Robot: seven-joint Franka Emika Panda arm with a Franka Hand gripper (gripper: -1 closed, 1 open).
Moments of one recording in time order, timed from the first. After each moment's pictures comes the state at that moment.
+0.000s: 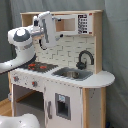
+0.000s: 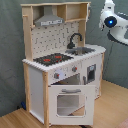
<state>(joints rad) -0.84 -1.19 0.75 -2.27 -0.68 2.56 0.63</state>
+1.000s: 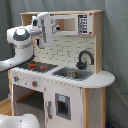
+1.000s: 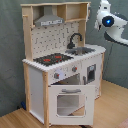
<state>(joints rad) -0.84 -1.14 0.80 -2.21 -0.63 2.56 0.61</state>
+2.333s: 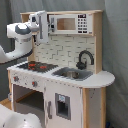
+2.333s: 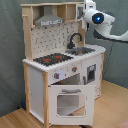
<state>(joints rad) -0.92 -0.92 0.98 -1.95 -0.64 2.56 0.54</state>
